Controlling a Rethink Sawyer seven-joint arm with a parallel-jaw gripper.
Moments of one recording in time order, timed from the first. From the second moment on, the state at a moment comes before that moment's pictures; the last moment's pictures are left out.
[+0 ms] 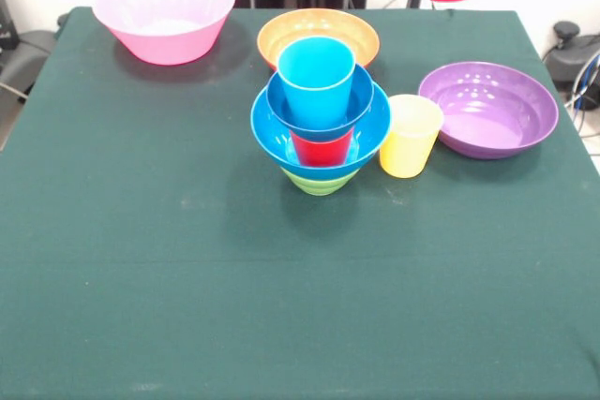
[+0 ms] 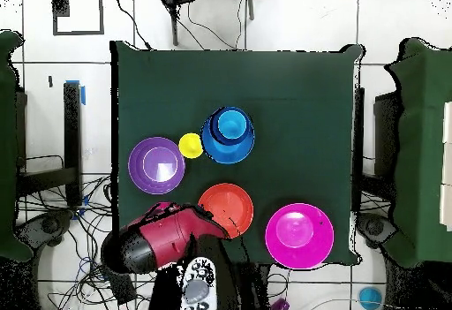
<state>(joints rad) -0.02 -0.92 0.09 2.08 -0.37 0.41 1.41</state>
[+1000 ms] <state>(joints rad) -0.24 -1.10 0.21 2.09 -0.35 0.61 1.41</state>
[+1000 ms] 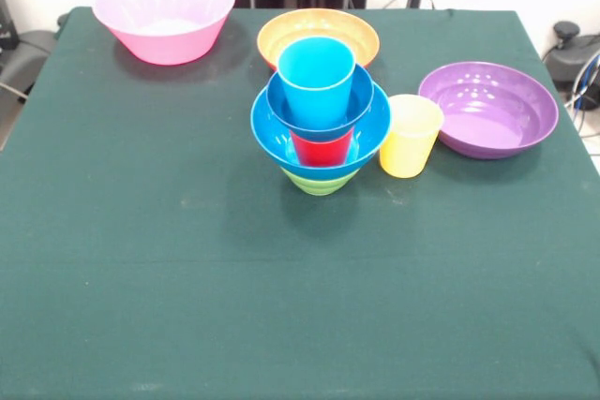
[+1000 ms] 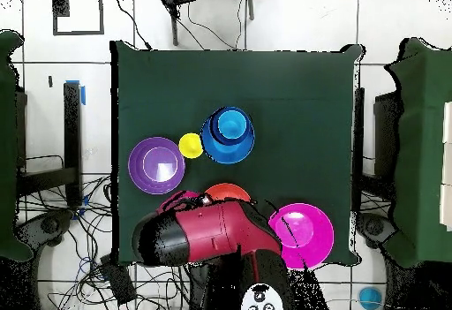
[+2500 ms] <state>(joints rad) -0.50 -1.09 0.45 1.93 -0.35 0.76 1.41</state>
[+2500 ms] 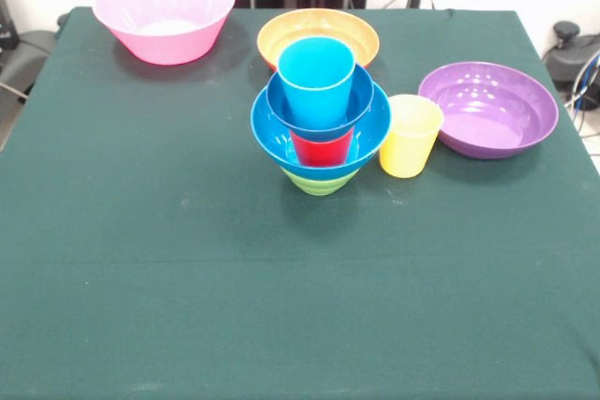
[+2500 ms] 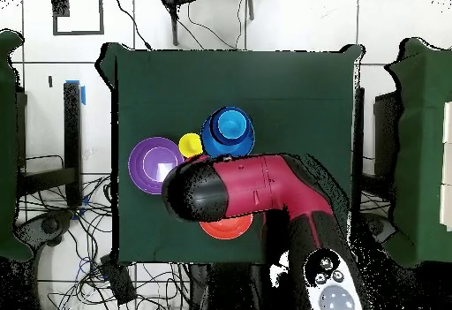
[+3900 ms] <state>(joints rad) -0.69 -0.93 0.65 1.78 -0.42 0.85 1.41</state>
